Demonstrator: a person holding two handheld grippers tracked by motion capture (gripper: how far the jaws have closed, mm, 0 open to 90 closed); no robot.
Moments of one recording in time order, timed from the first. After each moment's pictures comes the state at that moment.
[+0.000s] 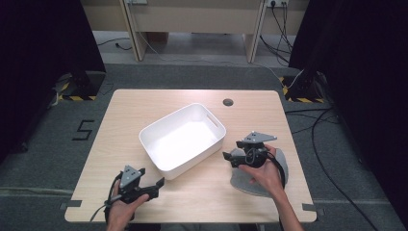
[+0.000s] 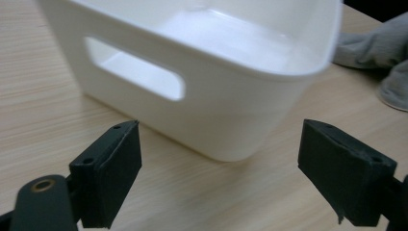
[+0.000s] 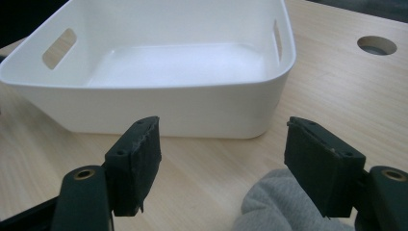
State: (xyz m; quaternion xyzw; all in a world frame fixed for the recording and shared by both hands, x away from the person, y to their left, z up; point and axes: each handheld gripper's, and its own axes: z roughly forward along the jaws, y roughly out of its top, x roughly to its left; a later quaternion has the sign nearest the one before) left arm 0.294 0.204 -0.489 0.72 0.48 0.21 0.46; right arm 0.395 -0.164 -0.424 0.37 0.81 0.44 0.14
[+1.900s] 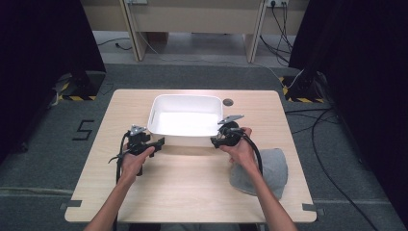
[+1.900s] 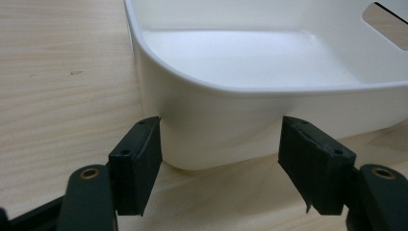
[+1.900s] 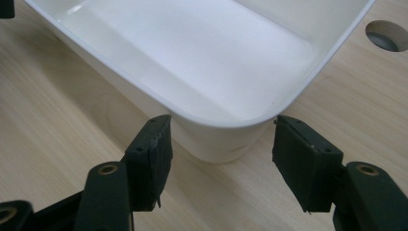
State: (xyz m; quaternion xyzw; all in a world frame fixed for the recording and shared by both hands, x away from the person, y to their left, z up) left arm 0.440 0.226 -0.483 0.68 0.56 0.20 0.43; right arm 0.473 -0.104 -0.440 0.40 0.84 0.32 0.16
